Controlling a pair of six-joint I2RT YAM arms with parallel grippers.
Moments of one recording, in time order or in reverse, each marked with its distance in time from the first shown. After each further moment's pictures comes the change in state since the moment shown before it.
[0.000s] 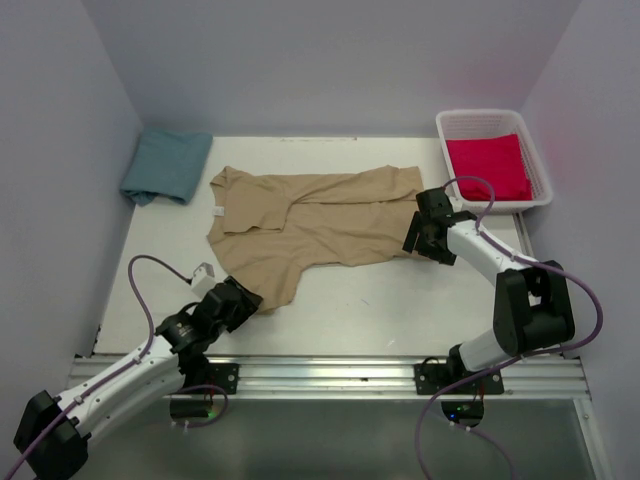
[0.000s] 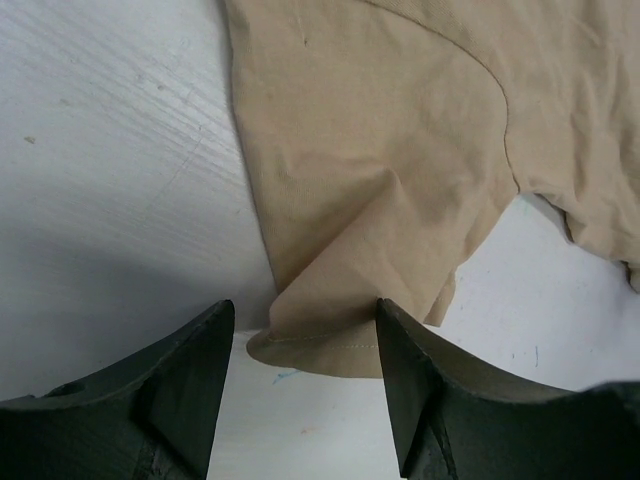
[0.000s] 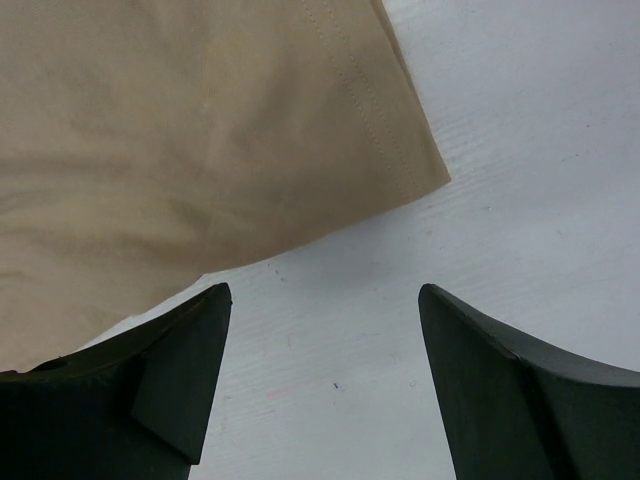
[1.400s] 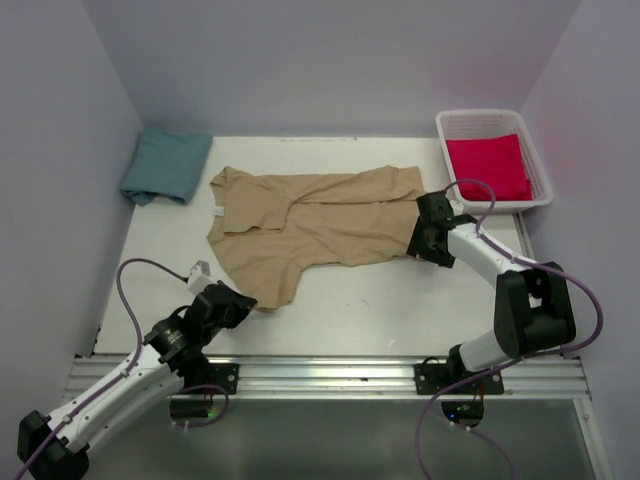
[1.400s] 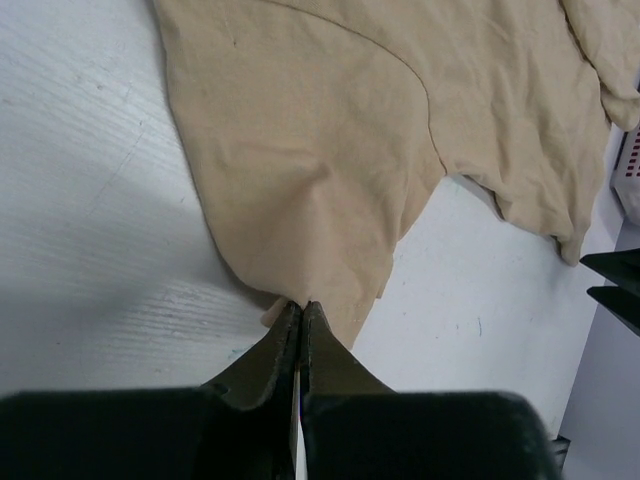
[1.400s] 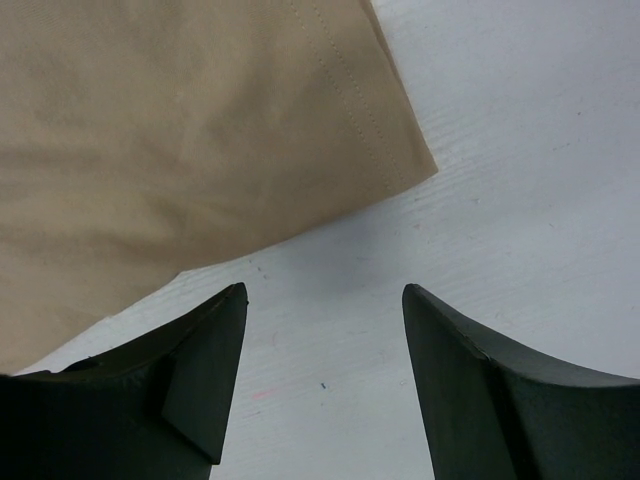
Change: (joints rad) left arm 0.000 -0.152 0.030 -0.071 0.042 0.009; right arm -0.001 -0.011 -0.032 0.010 0.007 -0.004
